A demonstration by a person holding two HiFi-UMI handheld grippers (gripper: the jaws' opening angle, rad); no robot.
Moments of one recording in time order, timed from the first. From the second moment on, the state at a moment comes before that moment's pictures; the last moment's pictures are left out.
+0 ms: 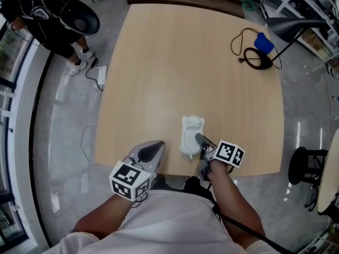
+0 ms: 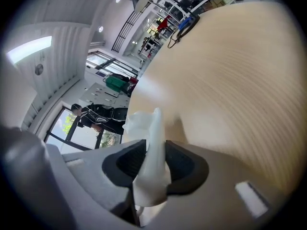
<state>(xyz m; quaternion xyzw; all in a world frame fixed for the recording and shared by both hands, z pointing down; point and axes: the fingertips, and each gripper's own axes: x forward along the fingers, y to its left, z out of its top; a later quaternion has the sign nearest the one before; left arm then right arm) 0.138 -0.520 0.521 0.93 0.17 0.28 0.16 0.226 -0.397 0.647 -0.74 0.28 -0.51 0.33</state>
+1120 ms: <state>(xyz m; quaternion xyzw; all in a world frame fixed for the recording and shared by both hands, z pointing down) 0.125 -0.515 0.517 0.93 0.19 0.28 0.15 0.239 -0.388 0.659 -0.74 0.29 -0.53 0.31</state>
